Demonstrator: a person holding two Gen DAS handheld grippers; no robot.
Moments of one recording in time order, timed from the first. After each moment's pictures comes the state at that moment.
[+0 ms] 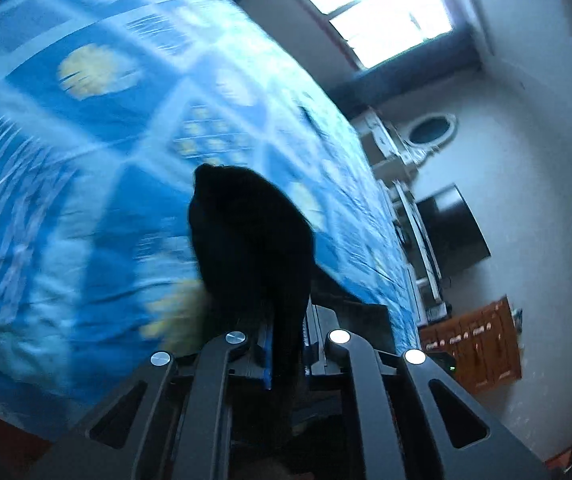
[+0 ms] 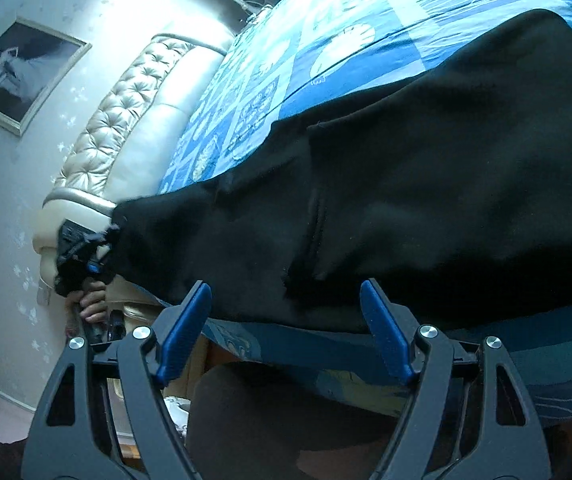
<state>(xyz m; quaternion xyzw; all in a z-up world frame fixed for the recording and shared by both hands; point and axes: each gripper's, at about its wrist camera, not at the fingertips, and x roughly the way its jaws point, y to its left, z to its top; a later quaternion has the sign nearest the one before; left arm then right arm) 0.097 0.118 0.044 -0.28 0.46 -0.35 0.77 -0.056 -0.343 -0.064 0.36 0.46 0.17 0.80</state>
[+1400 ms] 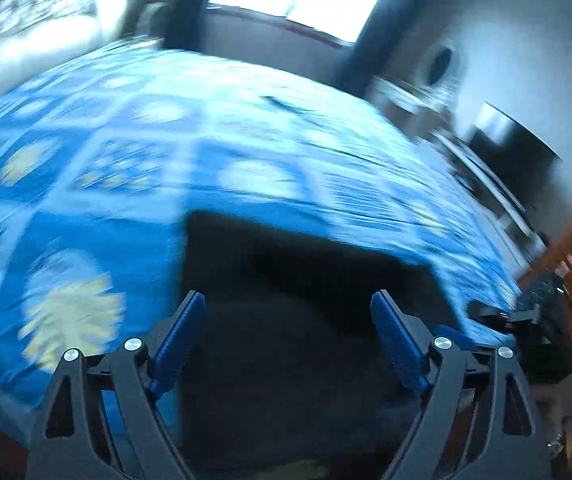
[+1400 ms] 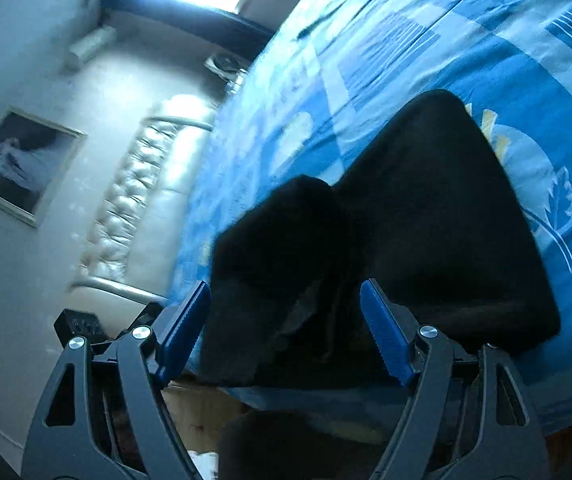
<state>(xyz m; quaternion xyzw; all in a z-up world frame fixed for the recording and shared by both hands) 0.018 -0.097 0.033 -0.08 0.40 -0.25 0.87 -0.063 -0.456 -0.062 0.45 0.39 0.11 0.80</state>
